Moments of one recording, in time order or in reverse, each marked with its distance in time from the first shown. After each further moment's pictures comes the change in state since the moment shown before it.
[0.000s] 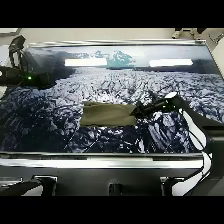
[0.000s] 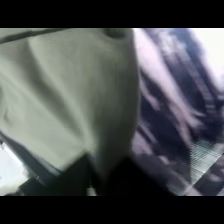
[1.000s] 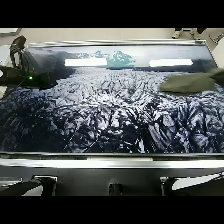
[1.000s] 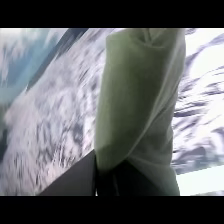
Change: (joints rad) left arm -0.007 -0.002 0.000 -0.012 0.001 -0.024; right arm -0.739 0.023 0.719 -0.141 0.160 0.237
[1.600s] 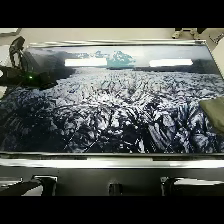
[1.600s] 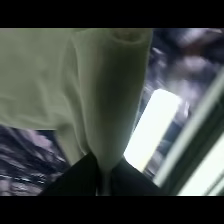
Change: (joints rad) left arm 0.000 0.000 0.000 -0.002 -0.002 -0.058; right arm -0.429 0.064 -0.247 -0.527 0.130 0.183
